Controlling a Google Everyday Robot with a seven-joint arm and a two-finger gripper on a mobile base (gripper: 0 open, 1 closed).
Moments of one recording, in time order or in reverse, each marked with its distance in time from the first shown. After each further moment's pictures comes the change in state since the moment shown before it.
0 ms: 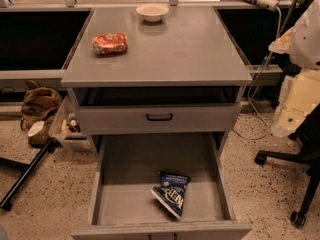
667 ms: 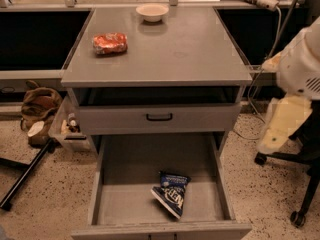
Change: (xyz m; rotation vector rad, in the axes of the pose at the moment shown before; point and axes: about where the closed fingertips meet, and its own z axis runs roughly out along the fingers) arm 0.000 0.014 0.033 0.011 -0.013 0.026
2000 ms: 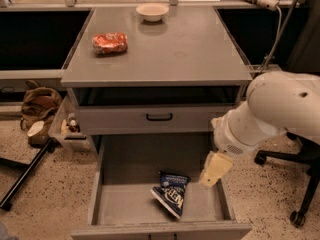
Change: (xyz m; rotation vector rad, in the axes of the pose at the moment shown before) arm -0.024 0.046 0.193 -0.088 -0.125 0.062
